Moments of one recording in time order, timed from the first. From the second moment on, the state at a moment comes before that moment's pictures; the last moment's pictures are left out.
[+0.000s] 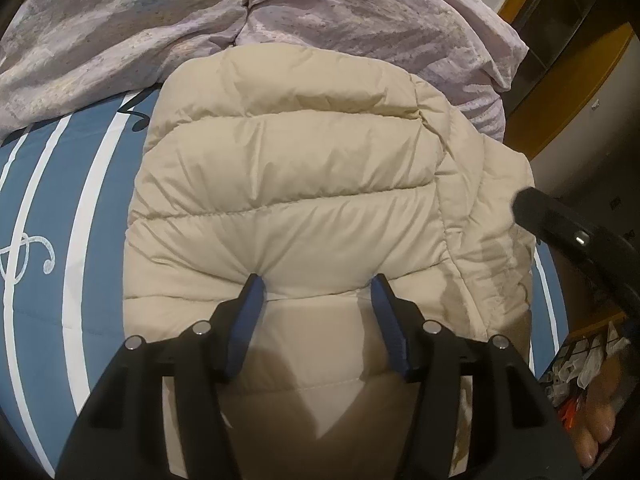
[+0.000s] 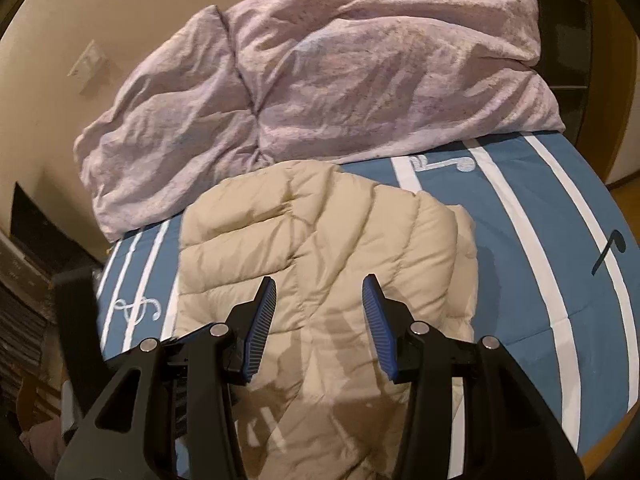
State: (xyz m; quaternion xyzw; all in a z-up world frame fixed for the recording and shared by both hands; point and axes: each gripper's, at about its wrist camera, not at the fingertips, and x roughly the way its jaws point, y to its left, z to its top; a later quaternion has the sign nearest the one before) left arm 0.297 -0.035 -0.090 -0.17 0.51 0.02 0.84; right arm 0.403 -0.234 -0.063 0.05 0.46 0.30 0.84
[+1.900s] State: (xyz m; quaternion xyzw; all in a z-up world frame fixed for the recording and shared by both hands) left arm 0.350 -0.024 -0.118 -0.03 0.48 0.09 0.87; right arm 0.431 -0.249 -0.152 0.03 0.52 0.19 0.83
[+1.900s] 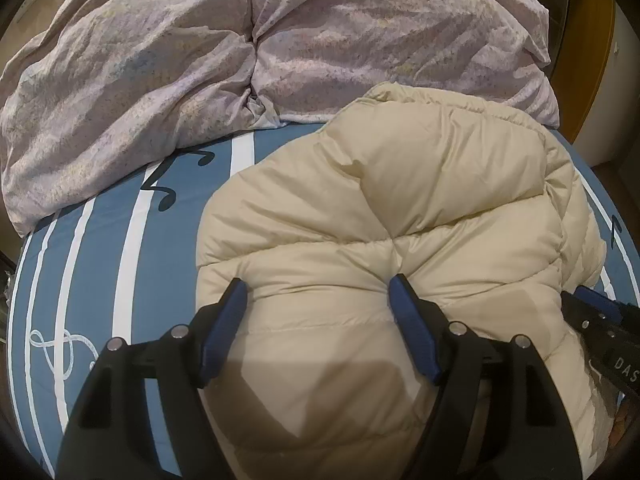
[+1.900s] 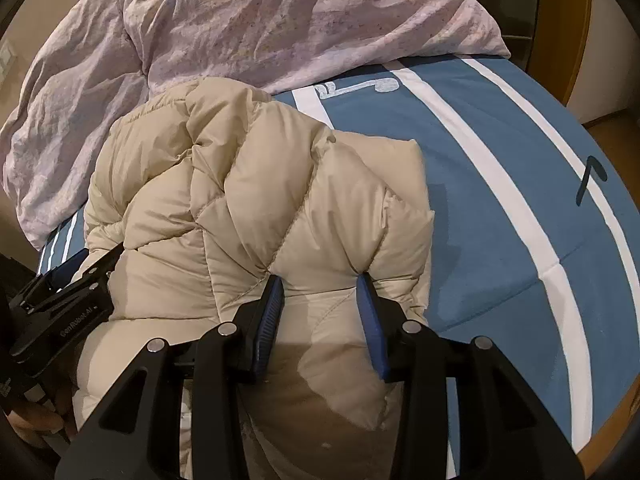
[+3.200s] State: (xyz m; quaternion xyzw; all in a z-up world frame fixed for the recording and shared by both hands) left arm 0.350 -0.022 -0.123 -0.04 0.47 0.10 0.88; right arm 0.434 -0.237 -0.156 0.01 0.45 0.17 0.87
